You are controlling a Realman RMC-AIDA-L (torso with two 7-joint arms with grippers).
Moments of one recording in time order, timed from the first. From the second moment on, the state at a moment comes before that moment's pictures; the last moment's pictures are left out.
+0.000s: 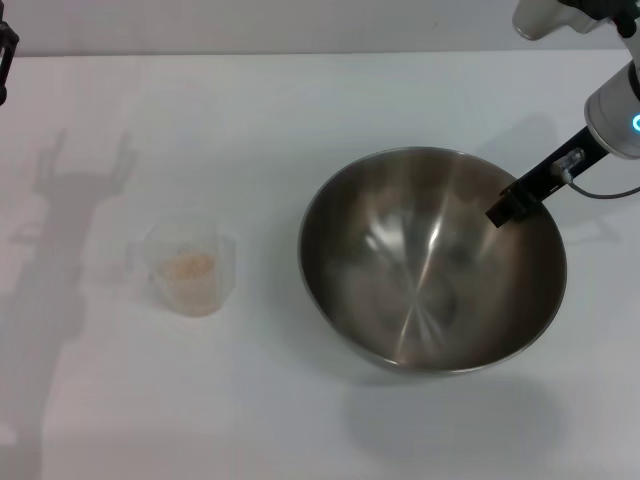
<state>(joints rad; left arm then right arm) -0.41 -2.07 -0.85 -0.25 2.19 1.51 -0.01 0.78 2.03 -1.20 -1.05 0.49 1.54 -0.55</state>
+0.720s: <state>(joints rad) -0.40 -2.07 -0.84 -0.25 2.19 1.54 -0.02 0.79 2.04 -1.14 -1.12 0.50 1.53 -0.57</state>
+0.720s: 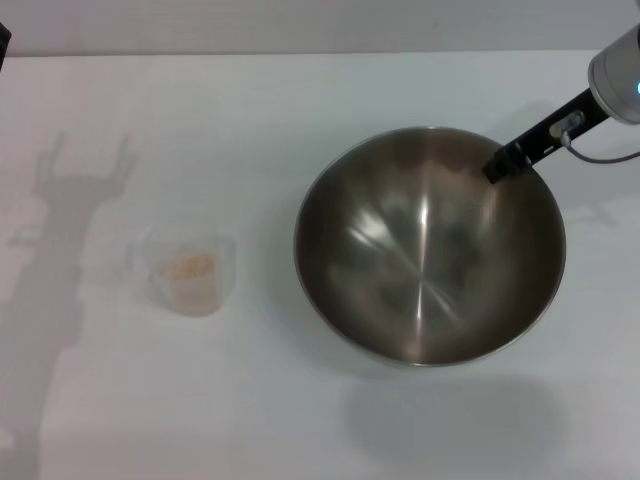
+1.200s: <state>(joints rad) -0.40 -2.07 -0.85 -0.25 2.19 1.54 -0.02 0.79 2.04 -1.07 -1.18 0.54 1.54 -0.57</state>
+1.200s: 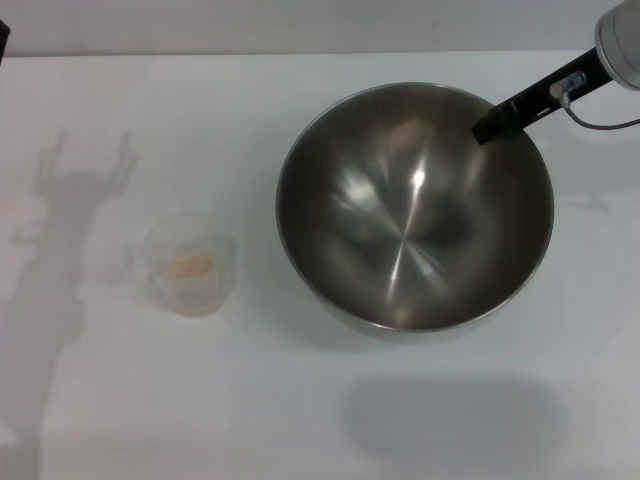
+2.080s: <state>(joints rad) -0.41 -2.07 -0.84 -0.25 2.20 1.57 -0.01 0.80 2.06 -1.06 -1.07 0.66 1.46 -0.59</state>
